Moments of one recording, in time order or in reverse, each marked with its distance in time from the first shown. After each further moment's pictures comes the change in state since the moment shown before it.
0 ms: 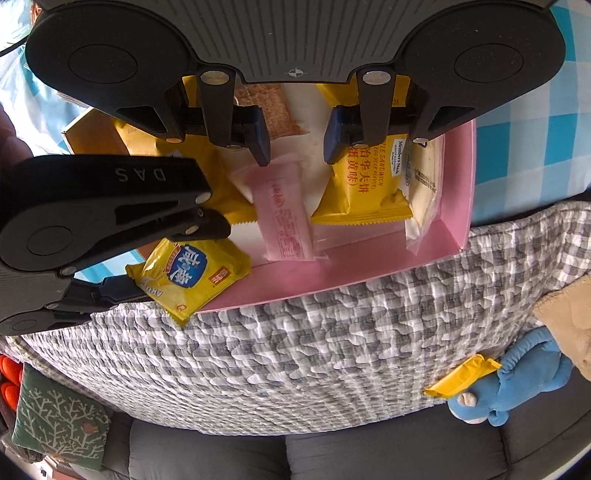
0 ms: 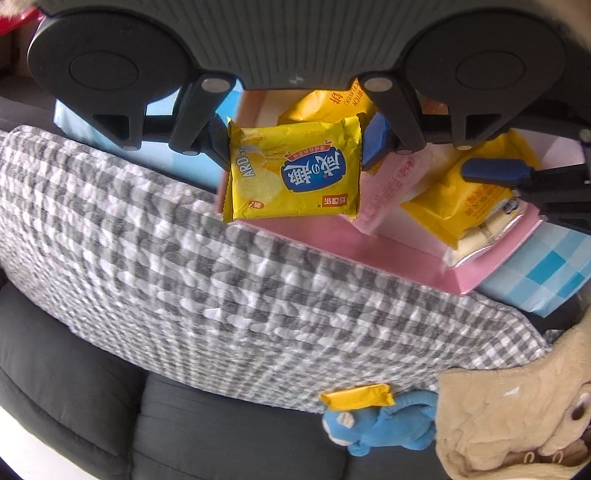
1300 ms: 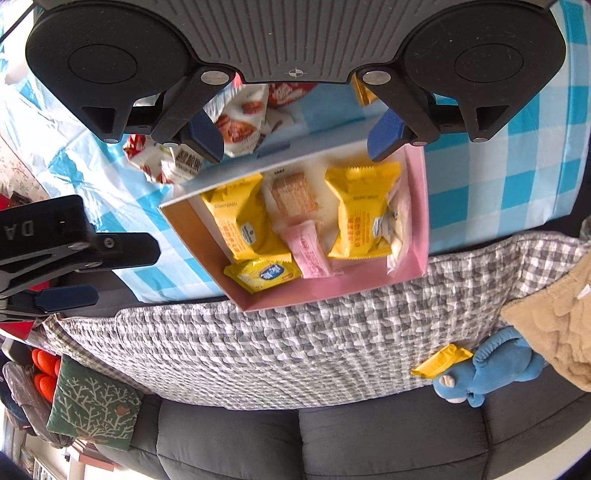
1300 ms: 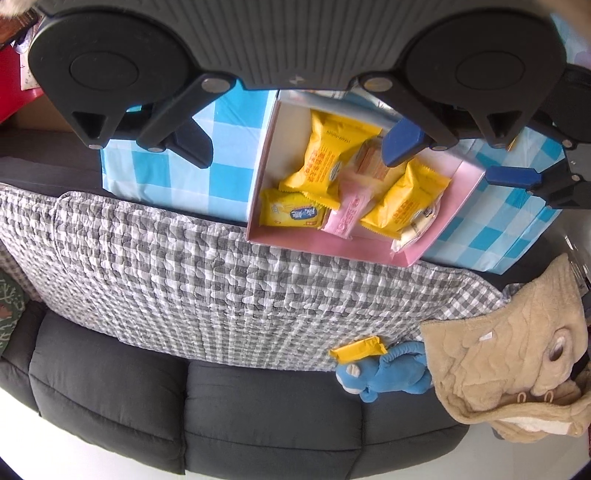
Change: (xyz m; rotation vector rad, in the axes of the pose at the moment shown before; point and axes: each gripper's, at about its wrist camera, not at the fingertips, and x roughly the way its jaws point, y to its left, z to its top) left arm -0.115 -0.011 -0.060 0.001 -0.050 -0.038; right arm -0.130 0.006 -0.041 0.143 -0.081 -0.004
